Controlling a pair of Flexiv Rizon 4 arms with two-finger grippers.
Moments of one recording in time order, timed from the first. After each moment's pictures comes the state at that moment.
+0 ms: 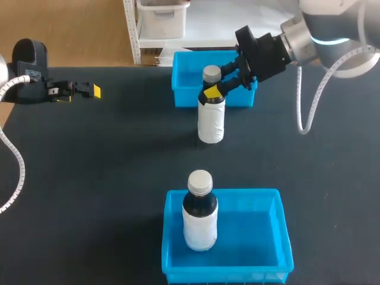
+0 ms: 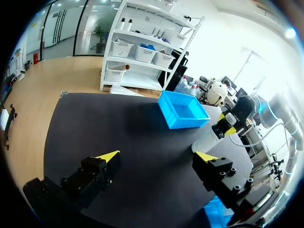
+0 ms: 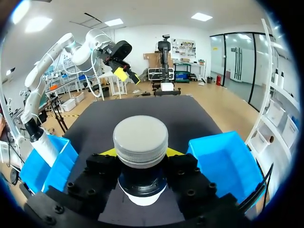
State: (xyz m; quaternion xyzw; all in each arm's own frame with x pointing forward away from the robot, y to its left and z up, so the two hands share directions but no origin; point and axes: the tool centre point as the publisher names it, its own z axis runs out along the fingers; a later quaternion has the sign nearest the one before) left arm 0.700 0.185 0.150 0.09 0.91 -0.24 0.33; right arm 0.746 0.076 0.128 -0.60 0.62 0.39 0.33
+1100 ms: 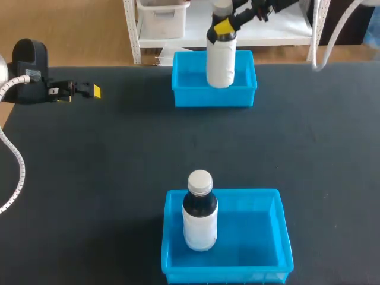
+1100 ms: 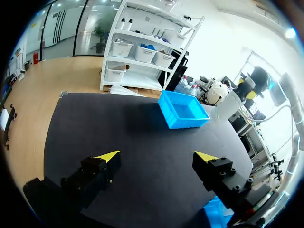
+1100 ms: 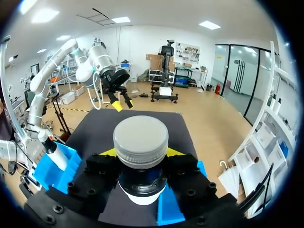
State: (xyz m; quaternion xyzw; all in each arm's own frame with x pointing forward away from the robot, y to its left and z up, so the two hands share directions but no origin) left arm 0.700 0.185 0.150 0.09 0.91 -0.24 0.33; right arm 0.792 0.054 0.261 -0.63 0.60 0.35 0.35
